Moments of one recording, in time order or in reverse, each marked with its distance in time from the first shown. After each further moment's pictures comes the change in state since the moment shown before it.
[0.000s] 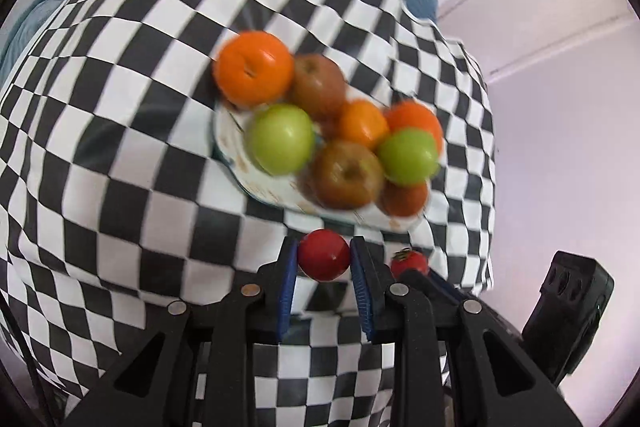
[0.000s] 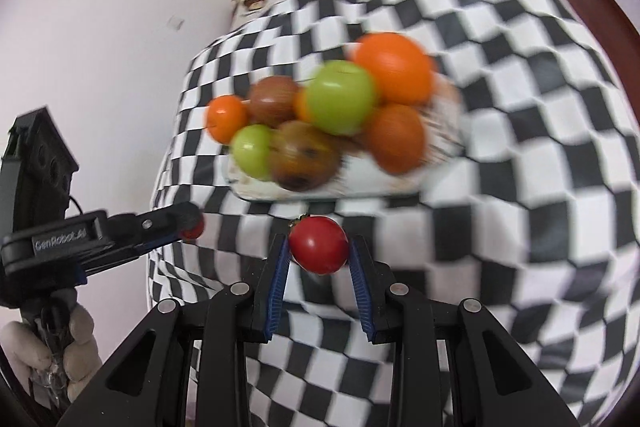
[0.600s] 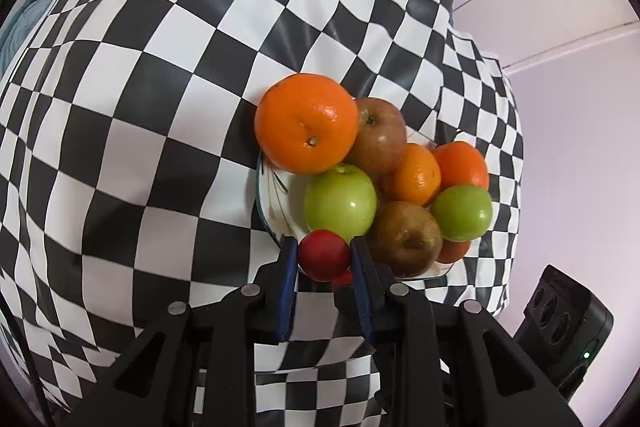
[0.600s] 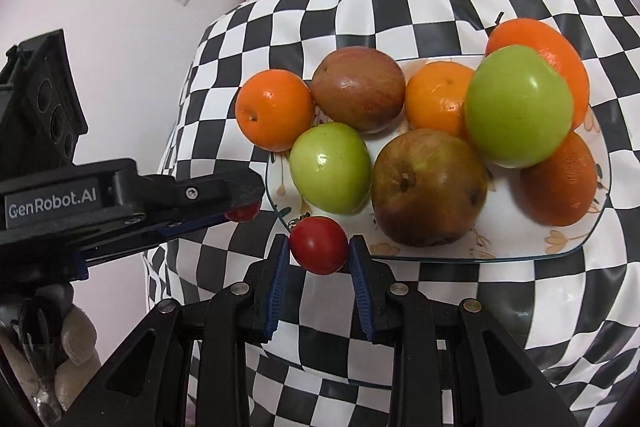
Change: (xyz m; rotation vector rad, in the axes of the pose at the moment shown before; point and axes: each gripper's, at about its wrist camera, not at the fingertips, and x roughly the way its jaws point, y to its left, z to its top) left arm 0.032 0.040 0.061 0.014 0.069 0.017; right arm 0.099 0.069 0.026 -0.019 0.049 -0.013
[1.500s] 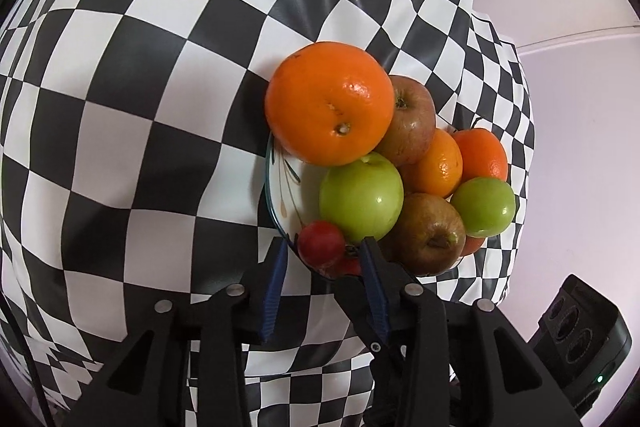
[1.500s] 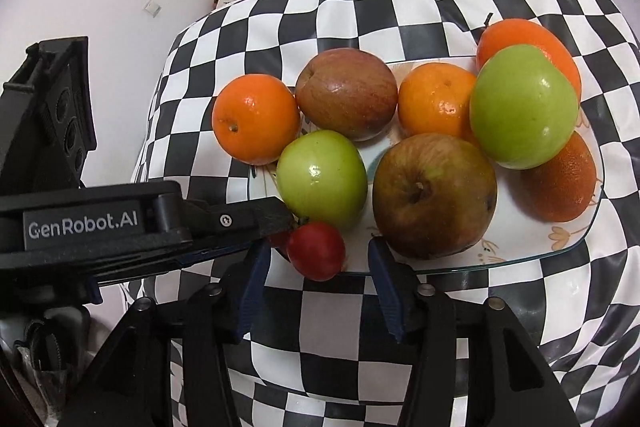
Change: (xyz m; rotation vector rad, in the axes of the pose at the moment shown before) left arm 0.018 0.014 0.008 -0.029 0.105 -0.023; right arm 0.020 0.016 0.004 0.046 -0.050 -0.118
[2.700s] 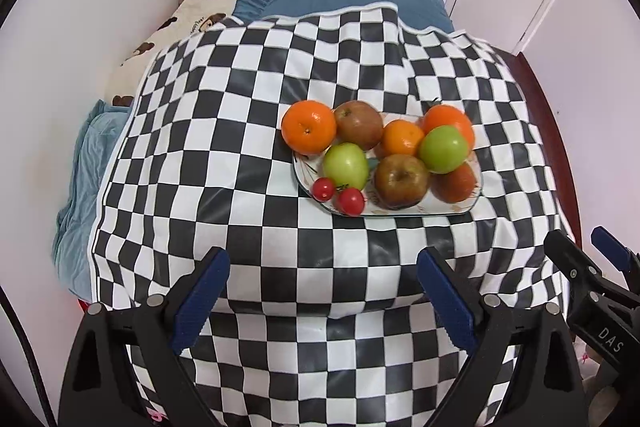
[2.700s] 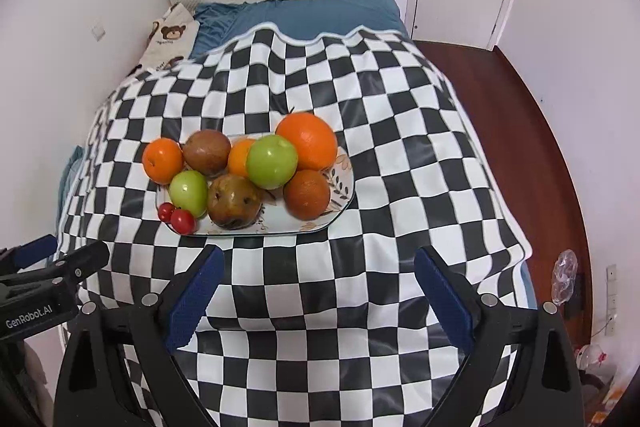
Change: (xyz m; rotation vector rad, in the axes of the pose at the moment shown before) left arm -0.111 -0.086 -0.130 0.294 -0.354 0.393; right arm -0.194 -0.048 -0.038 -0.058 -0.187 -0.375
